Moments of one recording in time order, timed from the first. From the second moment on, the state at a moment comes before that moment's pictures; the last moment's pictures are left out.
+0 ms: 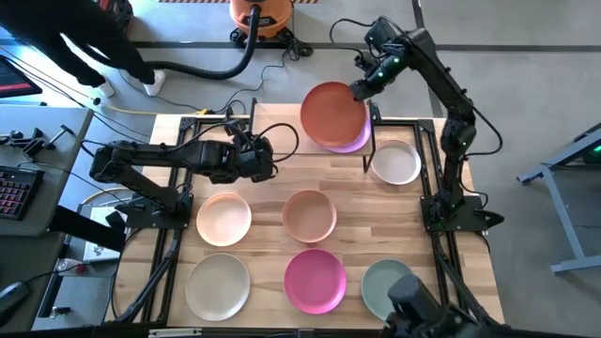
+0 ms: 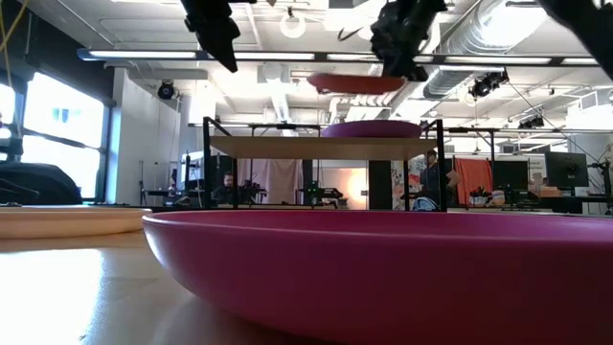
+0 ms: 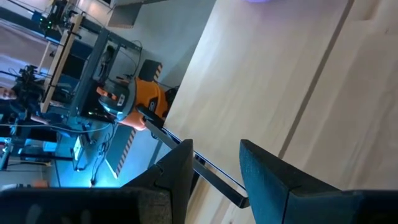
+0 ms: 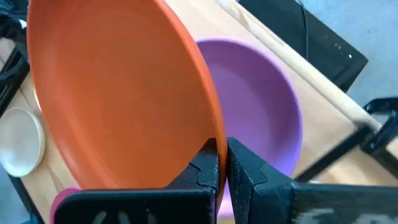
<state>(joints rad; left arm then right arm) 0.01 1.43 1.35 -0.98 -0.92 -0.03 -0.87 1.94 2.32 -1.57 -0.39 0.02</state>
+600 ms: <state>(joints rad) 0.07 1.43 1.35 -0.98 -0.92 -0.02 -0.96 1.77 1.90 -1.37 -0.35 0.05</state>
